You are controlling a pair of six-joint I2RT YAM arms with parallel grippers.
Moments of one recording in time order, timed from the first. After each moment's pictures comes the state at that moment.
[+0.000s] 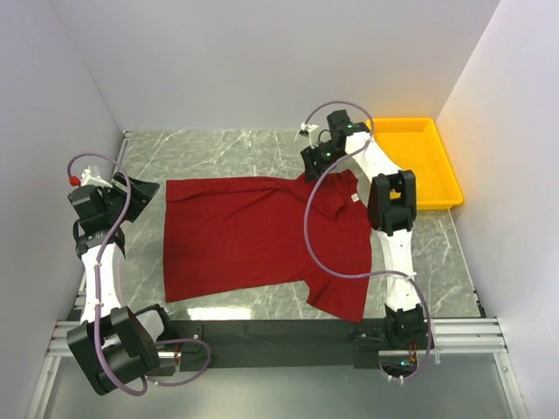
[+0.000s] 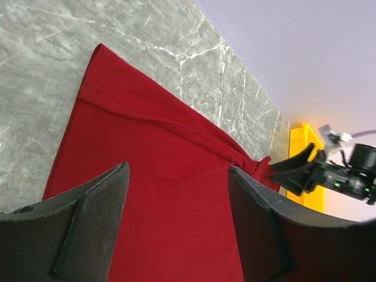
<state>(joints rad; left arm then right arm) 0.45 1.03 0.70 -0.07 0.51 -0.68 0.23 2.40 2.18 -0.94 -0.56 -0.44</state>
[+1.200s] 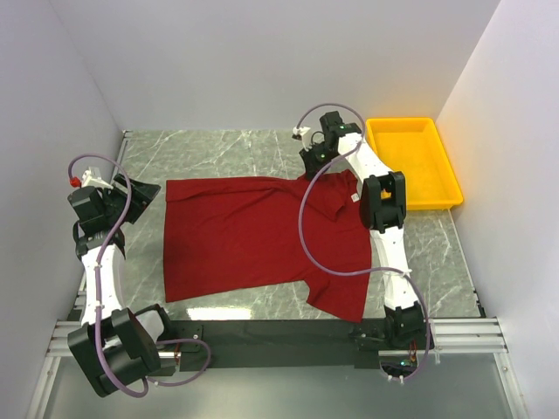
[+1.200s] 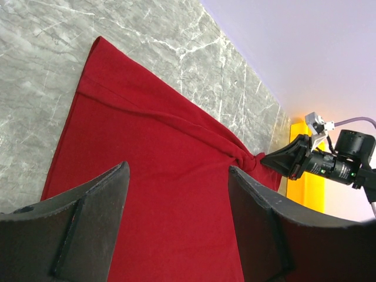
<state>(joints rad) 0.46 1.02 0.69 -0.09 0.53 -0.67 0.26 2.55 2.35 -0.99 -0.51 -0.55</state>
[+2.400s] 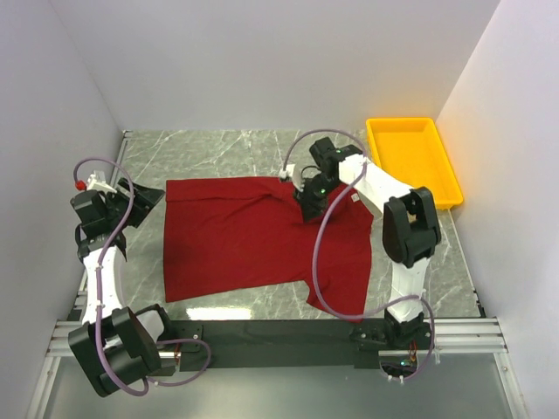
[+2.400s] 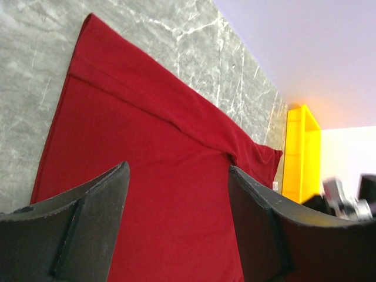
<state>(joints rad) 0.46 1.01 0.66 -0.09 0.58 -0.67 0.41 1.99 1.63 -1.00 -0.59 -0.80</state>
